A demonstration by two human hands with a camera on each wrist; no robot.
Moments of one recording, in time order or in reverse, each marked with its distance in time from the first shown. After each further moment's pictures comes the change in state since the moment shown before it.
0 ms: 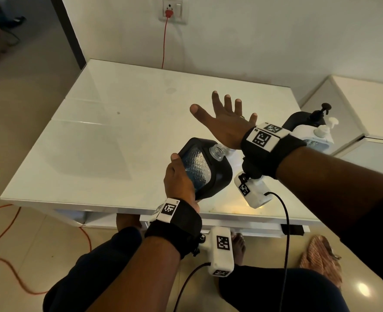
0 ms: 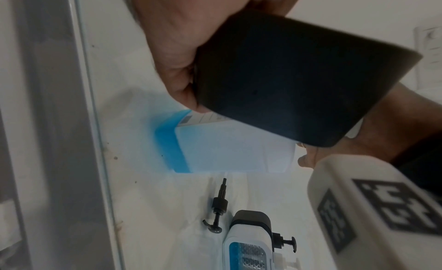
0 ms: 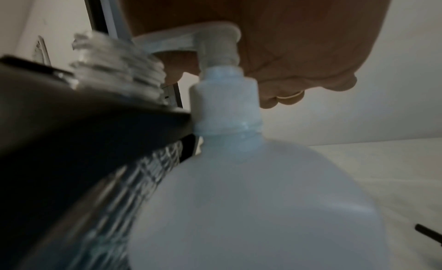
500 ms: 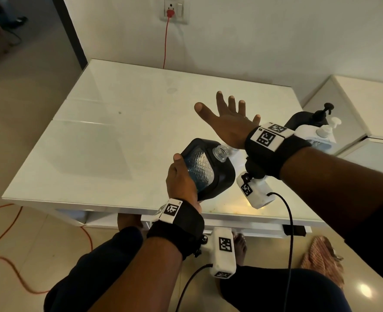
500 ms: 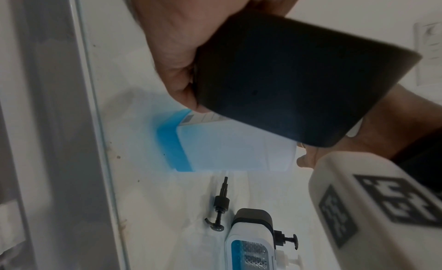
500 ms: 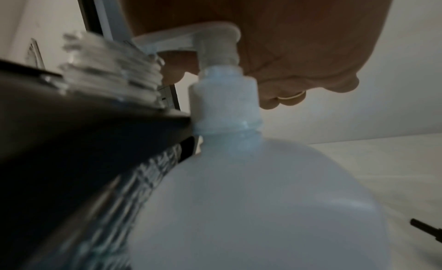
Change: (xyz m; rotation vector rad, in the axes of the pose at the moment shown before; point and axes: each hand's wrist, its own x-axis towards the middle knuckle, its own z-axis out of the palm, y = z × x) left_hand -0.005 0.002 0.000 0.042 0.002 0.026; right_hand 0.001 0.002 -0.001 0.027 -0.003 0.022
